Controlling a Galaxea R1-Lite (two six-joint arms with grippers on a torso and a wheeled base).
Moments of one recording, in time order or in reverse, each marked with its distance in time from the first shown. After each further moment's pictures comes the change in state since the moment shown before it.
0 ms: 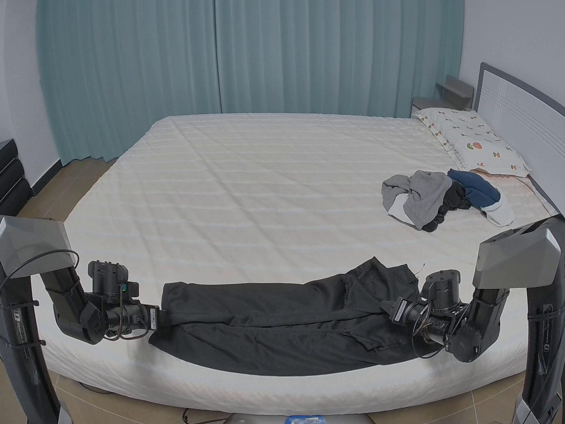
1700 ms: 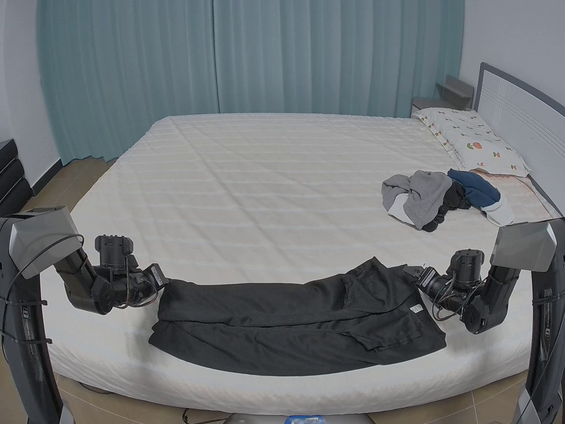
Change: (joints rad) left arm 0.024 0.080 -0.312 0.117 -0.136 -0.556; right arm -0.262 0.086 -0.193 0.006 0.191 0.187
